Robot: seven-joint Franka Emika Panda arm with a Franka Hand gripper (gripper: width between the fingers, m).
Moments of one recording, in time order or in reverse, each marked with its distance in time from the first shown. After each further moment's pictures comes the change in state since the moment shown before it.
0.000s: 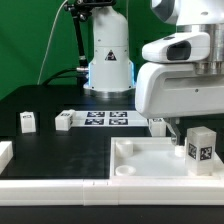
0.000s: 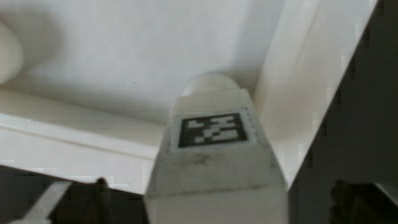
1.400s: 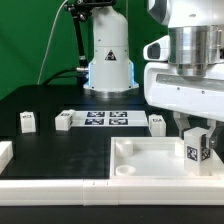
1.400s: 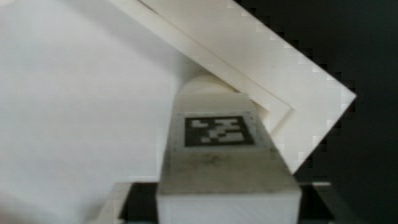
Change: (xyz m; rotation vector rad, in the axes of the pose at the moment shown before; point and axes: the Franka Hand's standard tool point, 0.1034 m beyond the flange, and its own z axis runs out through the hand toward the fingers) arm -0.004 0.007 0.002 0.024 -0.014 1.346
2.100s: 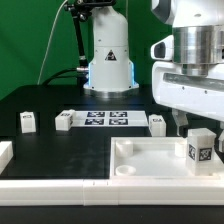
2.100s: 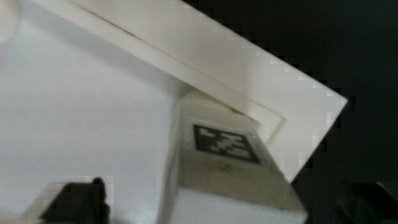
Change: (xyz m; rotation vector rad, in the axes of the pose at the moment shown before) arm -0.008 -0.003 -0.001 -0.007 -0.003 -0.189
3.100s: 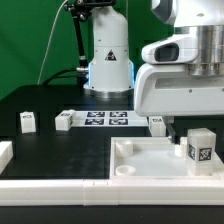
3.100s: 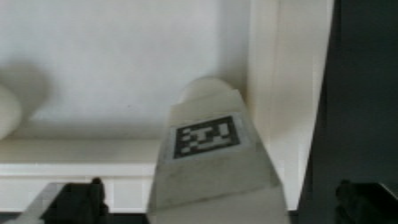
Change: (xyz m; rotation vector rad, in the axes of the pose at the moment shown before) arm 0.002 0.001 0.000 -0.007 0.009 -0.999
